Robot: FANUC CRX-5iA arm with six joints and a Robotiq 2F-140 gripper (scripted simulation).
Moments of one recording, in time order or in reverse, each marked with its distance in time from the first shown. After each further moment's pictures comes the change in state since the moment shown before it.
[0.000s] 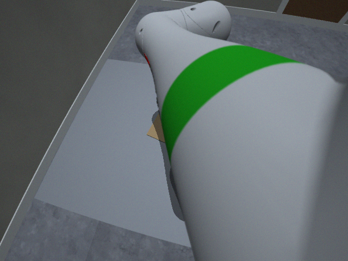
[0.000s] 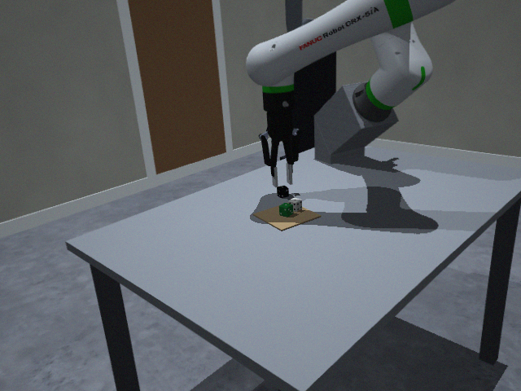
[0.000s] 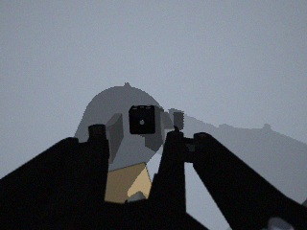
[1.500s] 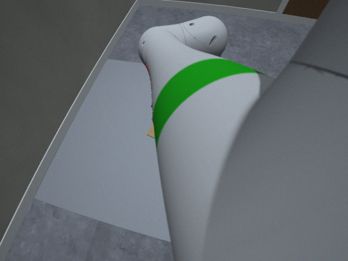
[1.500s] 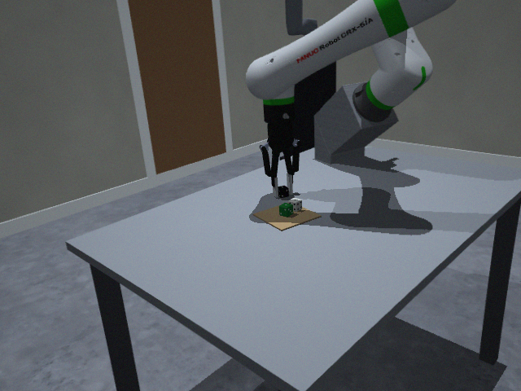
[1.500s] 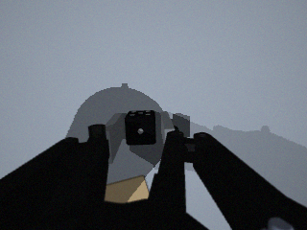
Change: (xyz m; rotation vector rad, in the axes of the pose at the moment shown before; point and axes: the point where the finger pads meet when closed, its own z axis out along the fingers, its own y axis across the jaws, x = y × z) arm 0.000 0.000 0.034 0.000 0.000 0.000
